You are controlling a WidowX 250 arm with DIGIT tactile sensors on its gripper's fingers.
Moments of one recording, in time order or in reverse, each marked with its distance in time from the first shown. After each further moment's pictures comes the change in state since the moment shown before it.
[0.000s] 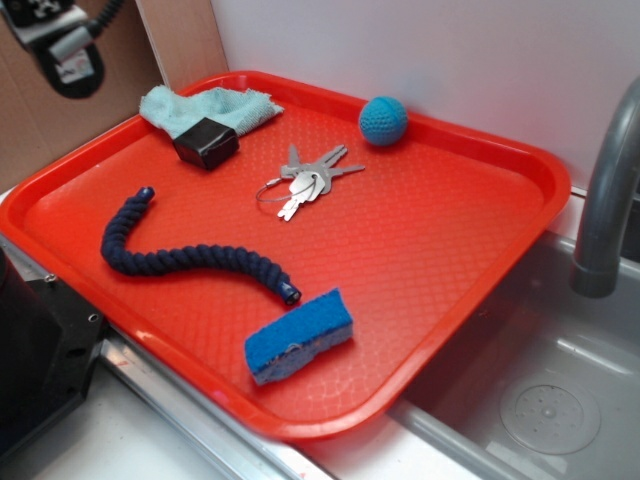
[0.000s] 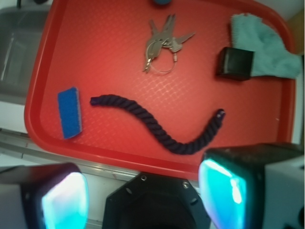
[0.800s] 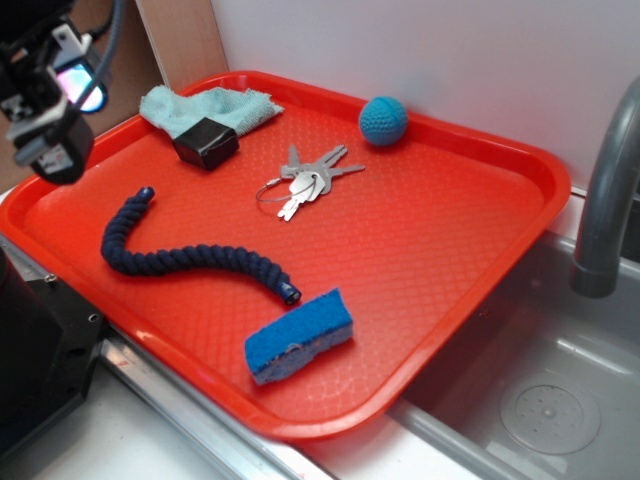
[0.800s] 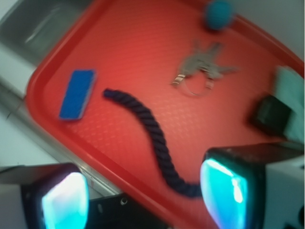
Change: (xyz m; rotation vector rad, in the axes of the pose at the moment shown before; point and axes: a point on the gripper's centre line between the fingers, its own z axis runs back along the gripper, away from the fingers) arm -0.007 0.005 -0.043 -0.068 -0.190 -0.518
